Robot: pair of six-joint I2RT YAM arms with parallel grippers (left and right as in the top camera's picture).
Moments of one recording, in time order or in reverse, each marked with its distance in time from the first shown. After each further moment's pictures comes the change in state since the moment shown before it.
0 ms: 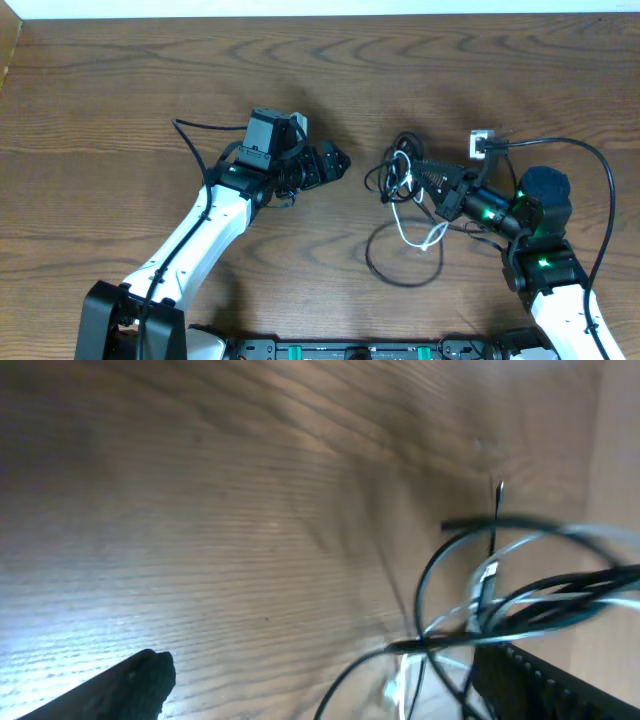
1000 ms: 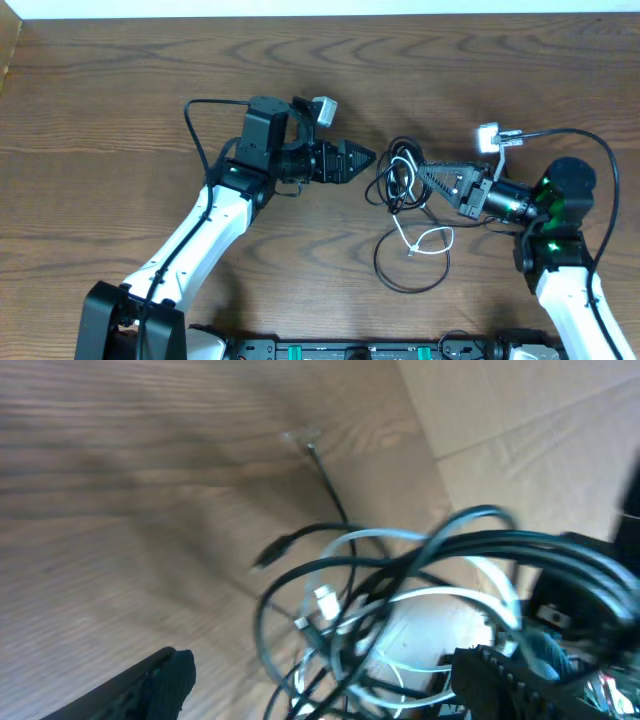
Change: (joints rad) left arm -0.010 -0.002 0.000 0.264 0.330 0.186; right arm -0.167 0.124 0.000 0.179 -0.407 0.137
